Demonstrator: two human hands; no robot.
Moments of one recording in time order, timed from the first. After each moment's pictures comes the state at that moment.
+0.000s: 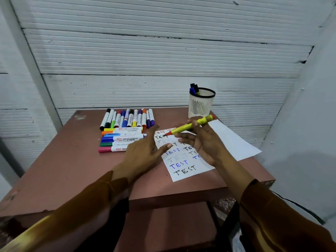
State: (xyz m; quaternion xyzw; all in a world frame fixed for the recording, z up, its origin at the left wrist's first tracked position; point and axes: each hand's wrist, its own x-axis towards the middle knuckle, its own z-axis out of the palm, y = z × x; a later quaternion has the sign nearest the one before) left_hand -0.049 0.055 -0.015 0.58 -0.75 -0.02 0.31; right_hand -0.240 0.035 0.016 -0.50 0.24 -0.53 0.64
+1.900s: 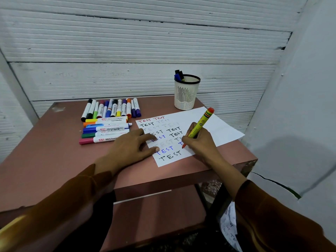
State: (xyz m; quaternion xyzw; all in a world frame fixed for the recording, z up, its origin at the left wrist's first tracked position) left_hand -0.039 0.046 -0.035 0.52 -0.83 0.01 0.19; right_hand -0.262 0.060 -0.020 -0.61 0.56 -0.46 0.30
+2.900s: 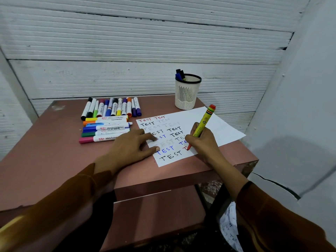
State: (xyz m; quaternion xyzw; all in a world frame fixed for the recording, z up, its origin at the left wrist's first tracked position) left_hand -0.039 0.045 -0.034 0.52 -0.84 0.00 0.17; right_hand -0.264 0.057 -0.021 -0.59 0.57 -0.48 0.31
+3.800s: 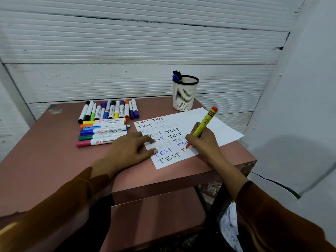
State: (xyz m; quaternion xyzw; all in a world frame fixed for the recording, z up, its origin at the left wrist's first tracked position) left_hand -0.038 0.044 -0.035 0.51 -0.84 -0.01 0.18; right_hand -0.274 0.051 -0.023 -0.58 0.57 -0.49 0.30
